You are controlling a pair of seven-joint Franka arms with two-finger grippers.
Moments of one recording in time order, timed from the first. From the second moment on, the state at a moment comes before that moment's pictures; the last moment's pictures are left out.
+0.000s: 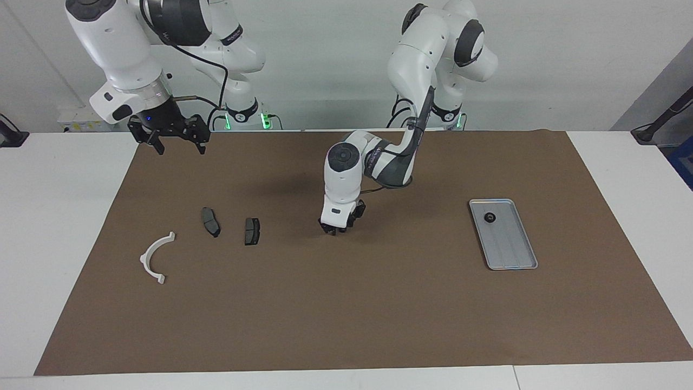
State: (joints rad) left arm -0.76 0.65 0.03 -1.48 -0.07 2.10 -1.10; right arm -0.03 -0.07 0.04 -1.72 -0.01 1.60 0.03
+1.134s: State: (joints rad) left arm -0.76 0.63 0.04 -1.50 -0.07 2.14 -1.10; right arm -0.07 -0.07 0.04 -1.72 -0.01 1.60 0.04
